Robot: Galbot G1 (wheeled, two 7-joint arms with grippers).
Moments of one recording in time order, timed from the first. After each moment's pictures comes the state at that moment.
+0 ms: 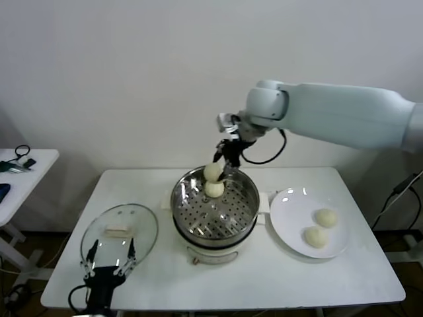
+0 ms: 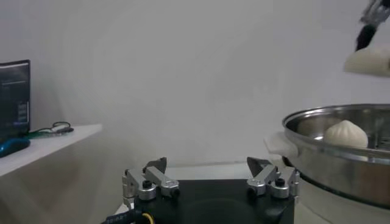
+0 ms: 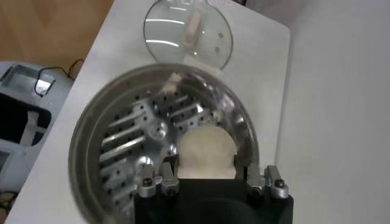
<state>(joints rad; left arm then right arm) 1.85 -1.55 -0.62 -2.22 0.02 -0.01 -0.08 0.81 1.18 -1.51 1.38 0.81 -0.43 -0.84</state>
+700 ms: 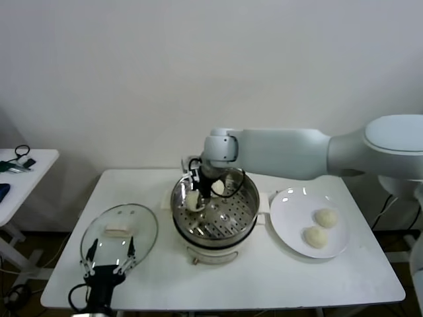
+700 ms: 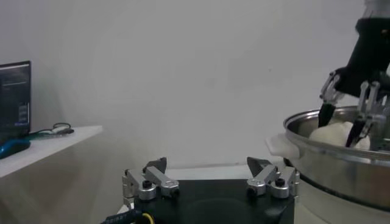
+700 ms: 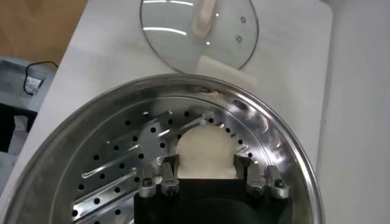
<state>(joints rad) 1.83 -1.55 -0.62 -2.21 0.02 -0.01 -0.08 0.61 1.34 -1.50 1.28 0.74 -0.52 -0.73</state>
